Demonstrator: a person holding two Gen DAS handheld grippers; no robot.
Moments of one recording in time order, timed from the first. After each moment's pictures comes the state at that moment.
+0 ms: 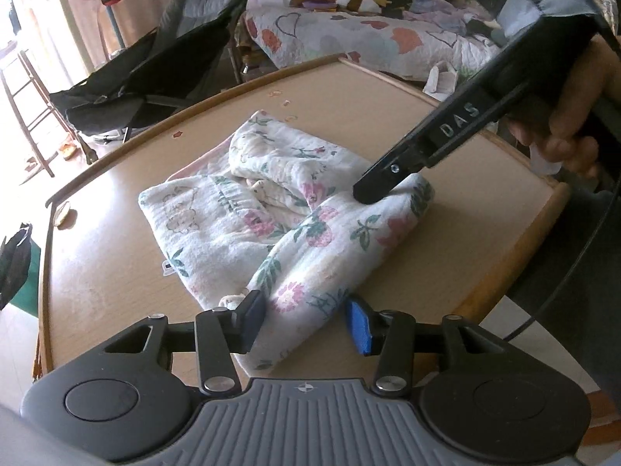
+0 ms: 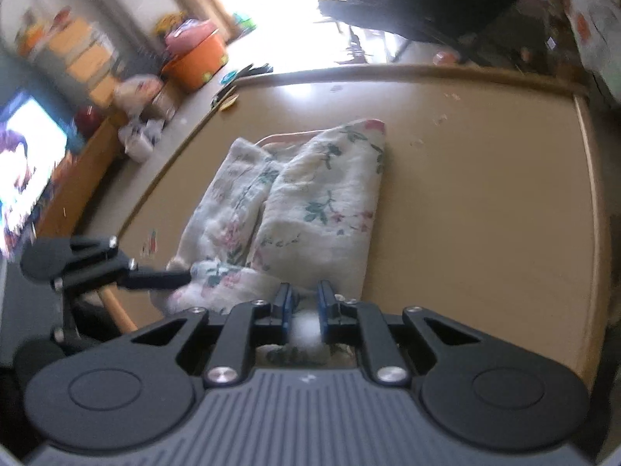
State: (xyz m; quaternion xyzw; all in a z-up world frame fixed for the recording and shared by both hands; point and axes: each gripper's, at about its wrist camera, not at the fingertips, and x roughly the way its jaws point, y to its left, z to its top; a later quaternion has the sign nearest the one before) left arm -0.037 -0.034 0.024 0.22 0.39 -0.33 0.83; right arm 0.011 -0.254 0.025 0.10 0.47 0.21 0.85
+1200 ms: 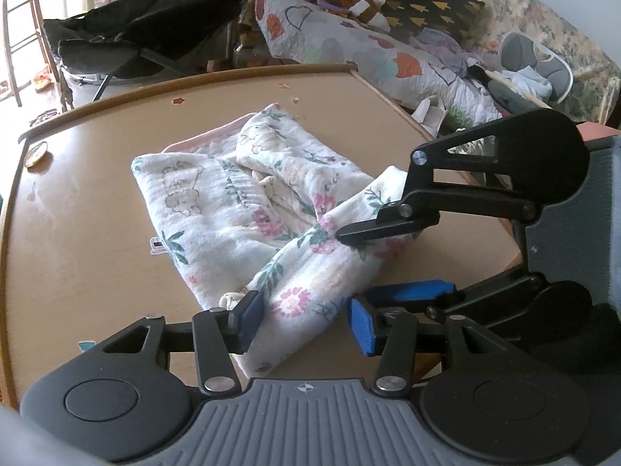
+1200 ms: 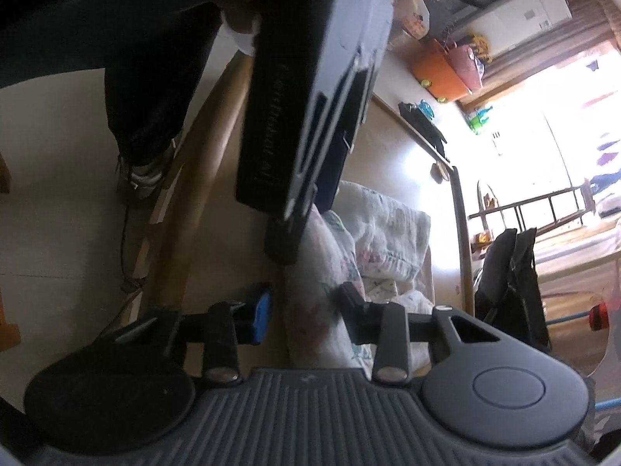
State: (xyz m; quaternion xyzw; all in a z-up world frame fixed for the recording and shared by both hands) left arm 0.008 -0.011 0.013 0.08 0.44 -0.37 0.81; right arm -0.081 -0.135 0.019 -0.55 0.24 0.38 0.71
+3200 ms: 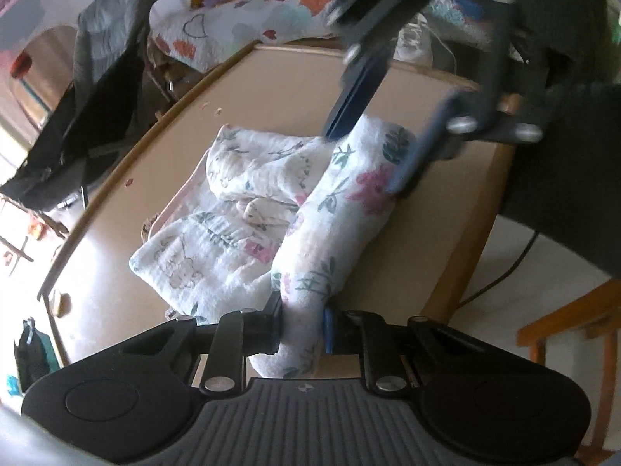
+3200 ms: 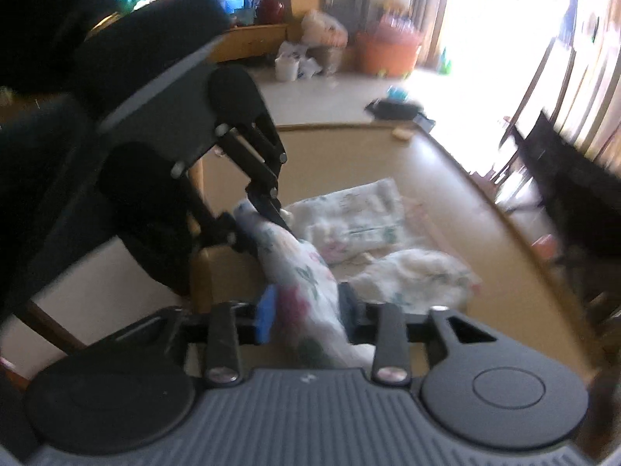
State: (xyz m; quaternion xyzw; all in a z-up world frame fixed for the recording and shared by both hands) left arm -0.023 -0.050 0.048 0.36 0.37 -0.41 0.75; right arm -0.063 -0.211 0.073 -0.26 0.30 0.41 0.82
